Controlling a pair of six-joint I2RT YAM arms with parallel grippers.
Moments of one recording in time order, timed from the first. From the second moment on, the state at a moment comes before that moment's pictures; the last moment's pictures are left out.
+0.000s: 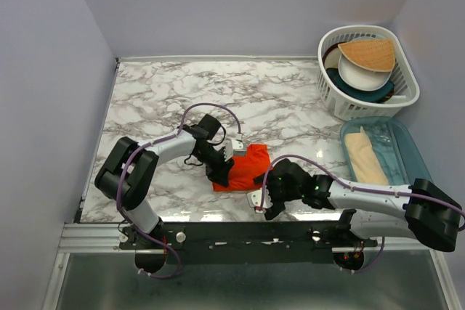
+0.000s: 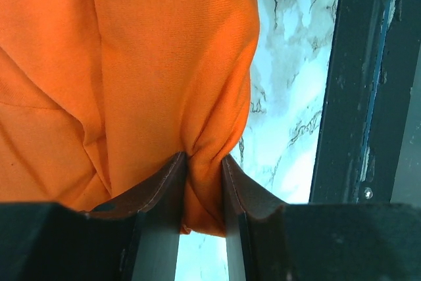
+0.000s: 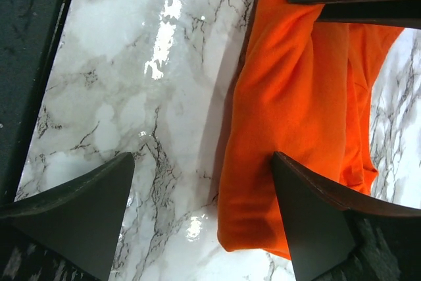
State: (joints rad) left arm -0.56 1.65 0.90 -0.61 0.81 0.64; right arm 1.03 1.17 0.44 -0.06 -0.30 -0.95
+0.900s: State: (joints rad) left arm -0.56 1.65 0.91 -0.62 0.83 0.66; right arm 1.03 1.28 0.49 -0.01 -0.19 -0.97
